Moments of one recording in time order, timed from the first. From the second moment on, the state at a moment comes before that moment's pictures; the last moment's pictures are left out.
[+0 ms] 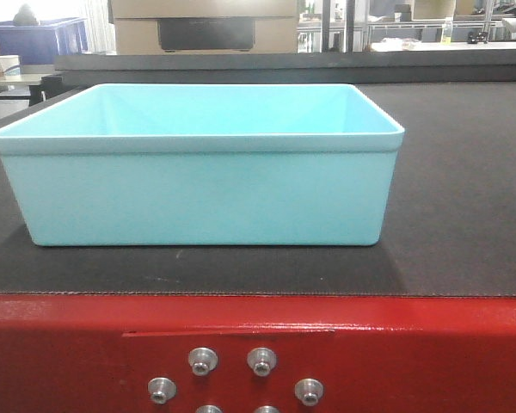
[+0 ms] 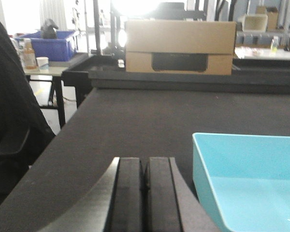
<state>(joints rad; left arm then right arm) 0.03 0.30 -0.34 0.07 0.10 -0.05 0.07 0.49 -0.55 -0.07 0.20 0.09</state>
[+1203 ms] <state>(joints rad) 0.11 0.01 0.00 0.01 0.06 -0.05 0.07 0.49 -0.55 -0.07 0.19 0.09</state>
